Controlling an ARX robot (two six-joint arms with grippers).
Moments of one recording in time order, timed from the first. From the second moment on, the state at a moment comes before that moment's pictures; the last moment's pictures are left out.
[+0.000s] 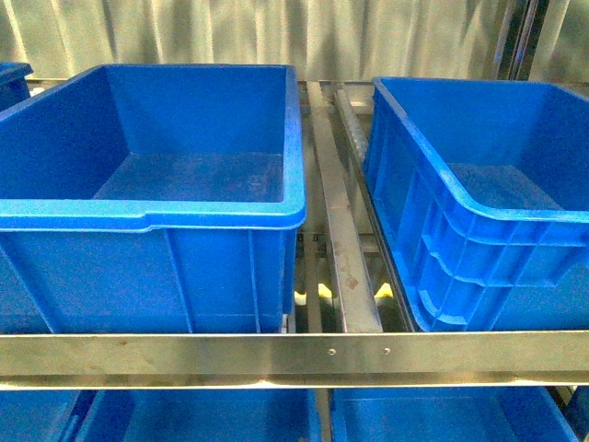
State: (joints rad) left arm 0.00 0.01 0.02 0.00 0.00 -0.01; right arm 0.18 1.03 0.76 0.24 0.03 0.24
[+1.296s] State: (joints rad) left arm 0.00 0.01 0.02 0.00 0.00 -0.01; right arm 0.00 0.30 0.05 0.25 0.00 0.01
